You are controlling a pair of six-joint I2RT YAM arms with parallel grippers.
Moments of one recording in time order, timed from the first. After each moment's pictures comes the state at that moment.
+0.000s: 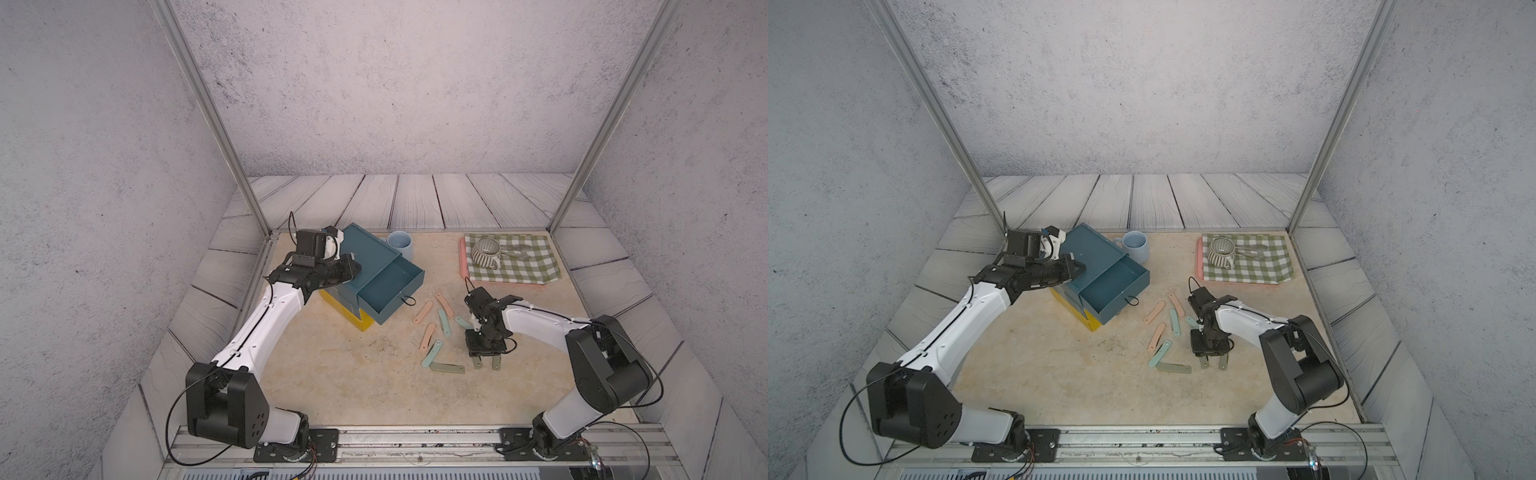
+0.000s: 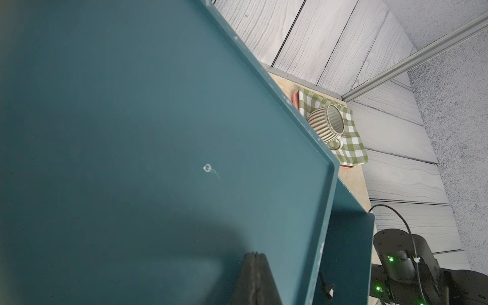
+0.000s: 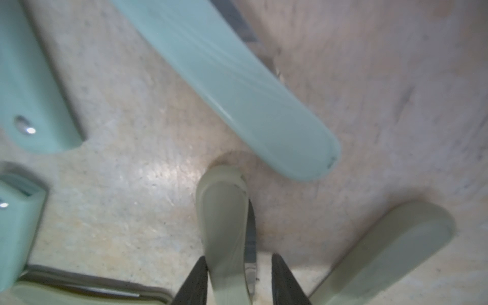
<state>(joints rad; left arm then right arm) -0.23 1.41 1.22 -0.52 0.42 -0.45 0.47 1.61 0.89 -0.81 -0.08 0.38</state>
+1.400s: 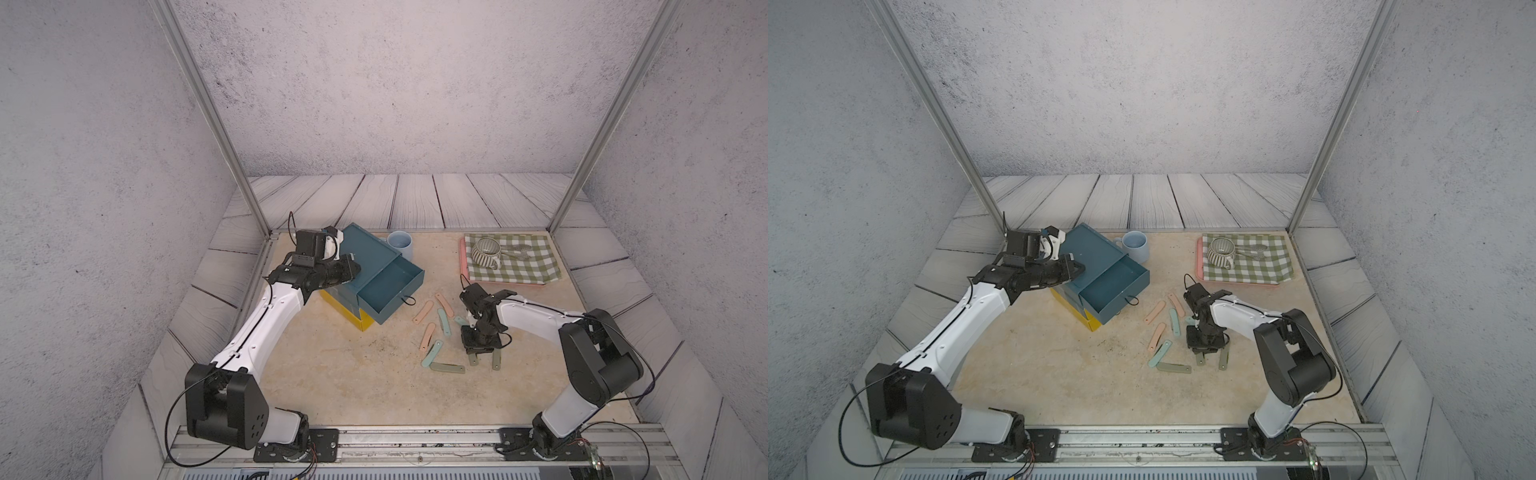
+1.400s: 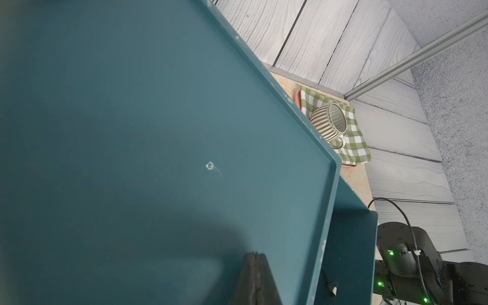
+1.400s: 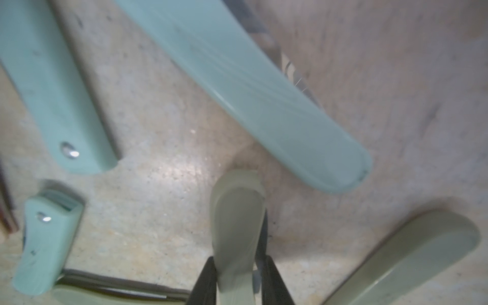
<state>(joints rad) -0.23 1.40 1.22 -0.53 0.41 -0.43 0.48 1.65 0.95 -0.84 -0.10 0.43</state>
